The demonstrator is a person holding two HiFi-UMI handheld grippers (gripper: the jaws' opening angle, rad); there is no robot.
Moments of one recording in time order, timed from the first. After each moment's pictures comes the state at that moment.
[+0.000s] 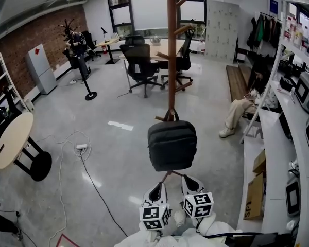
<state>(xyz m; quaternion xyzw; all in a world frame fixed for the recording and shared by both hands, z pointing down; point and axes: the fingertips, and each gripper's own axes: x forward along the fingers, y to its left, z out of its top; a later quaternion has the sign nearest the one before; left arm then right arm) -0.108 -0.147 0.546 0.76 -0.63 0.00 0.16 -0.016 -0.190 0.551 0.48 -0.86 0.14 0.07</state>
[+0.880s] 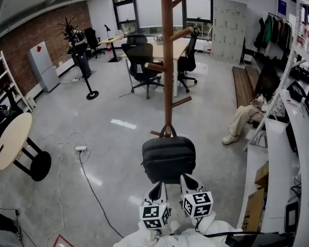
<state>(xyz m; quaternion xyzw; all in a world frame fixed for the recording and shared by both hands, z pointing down) -0.089 -0.248 0.549 0.75 -0.65 0.01 0.16 -0.005 -0.295 0.546 0.46 -0.88 0.14 0.07</state>
